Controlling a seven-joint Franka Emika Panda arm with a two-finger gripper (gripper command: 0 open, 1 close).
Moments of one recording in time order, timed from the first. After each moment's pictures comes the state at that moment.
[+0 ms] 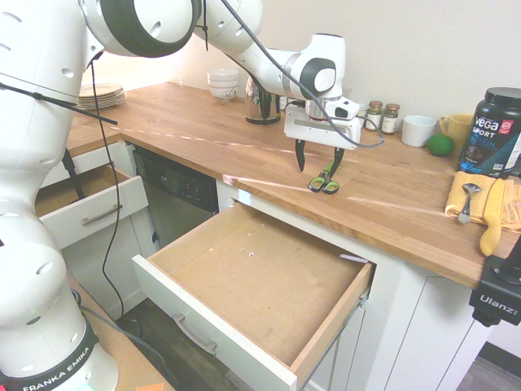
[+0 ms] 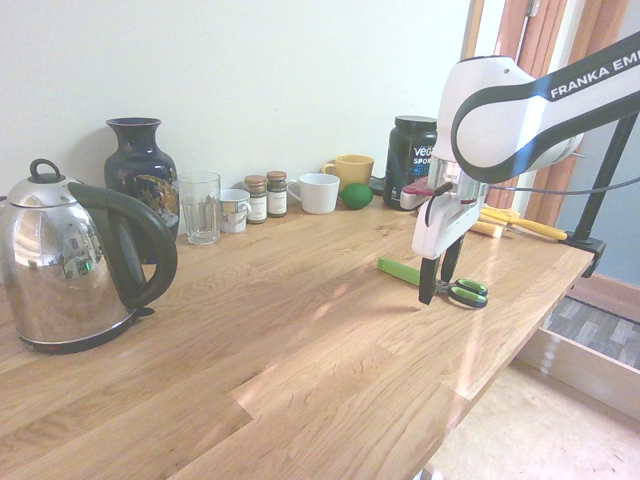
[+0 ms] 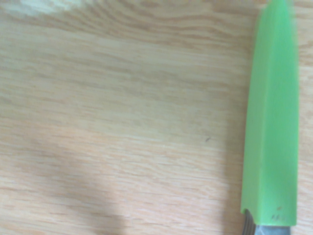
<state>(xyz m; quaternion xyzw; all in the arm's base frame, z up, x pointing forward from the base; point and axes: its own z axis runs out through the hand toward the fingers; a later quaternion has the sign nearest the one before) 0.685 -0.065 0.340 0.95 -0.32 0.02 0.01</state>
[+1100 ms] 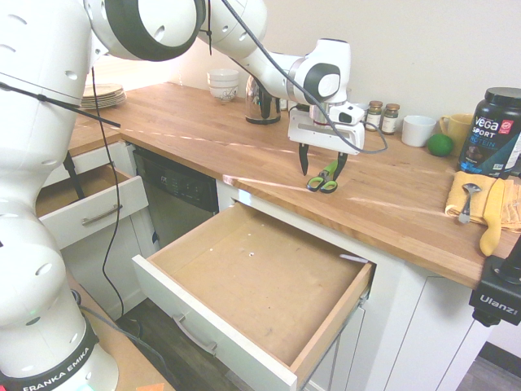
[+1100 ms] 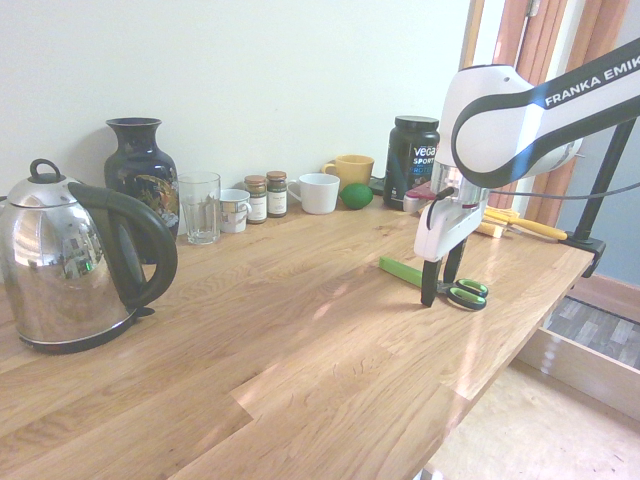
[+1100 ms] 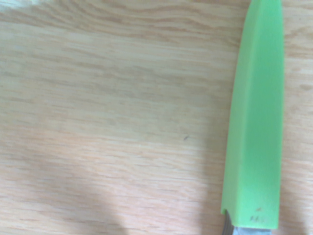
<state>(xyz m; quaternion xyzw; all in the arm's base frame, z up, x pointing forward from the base) 0.686 -0.076 0.331 0.94 -0.33 0.02 0.00</state>
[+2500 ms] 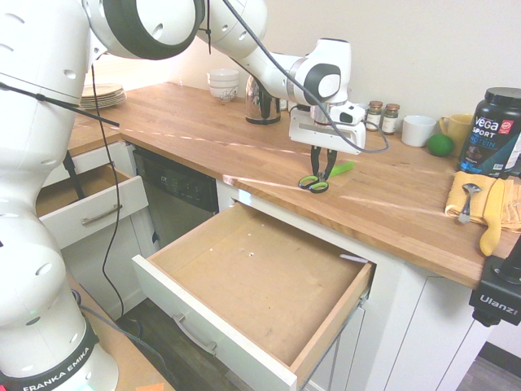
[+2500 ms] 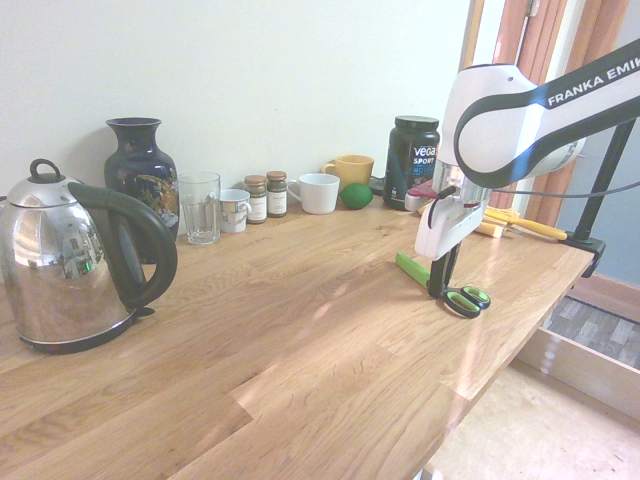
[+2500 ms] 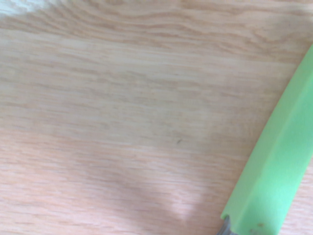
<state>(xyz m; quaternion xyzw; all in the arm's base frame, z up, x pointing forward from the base) 0.684 -0.078 0.333 0.94 -0.34 0.03 0.00</state>
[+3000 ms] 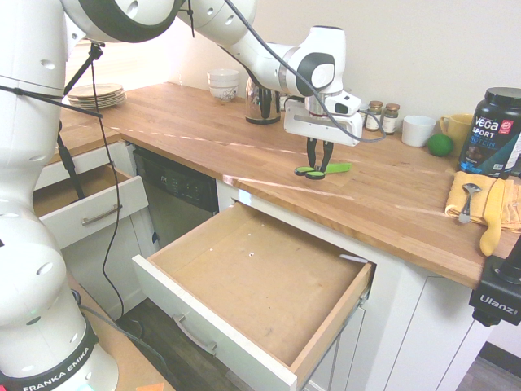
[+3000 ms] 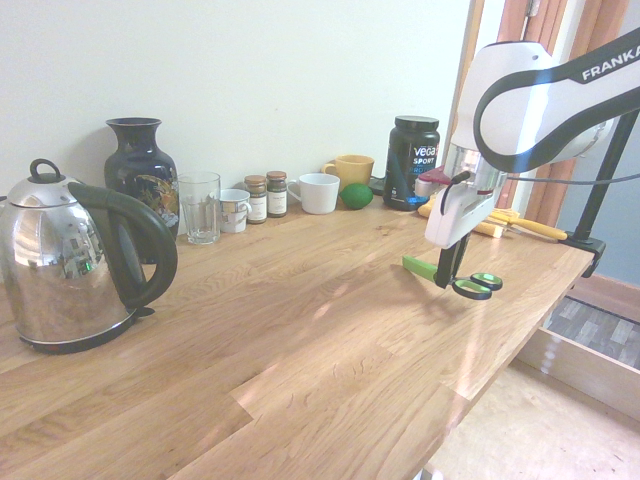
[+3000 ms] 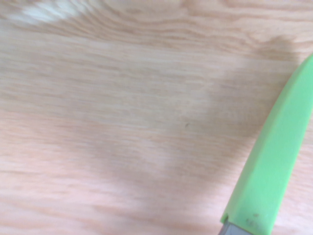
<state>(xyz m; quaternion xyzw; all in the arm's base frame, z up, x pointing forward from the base) 0.661 -0.071 0.368 0.94 -0.34 0.05 -0.01</state>
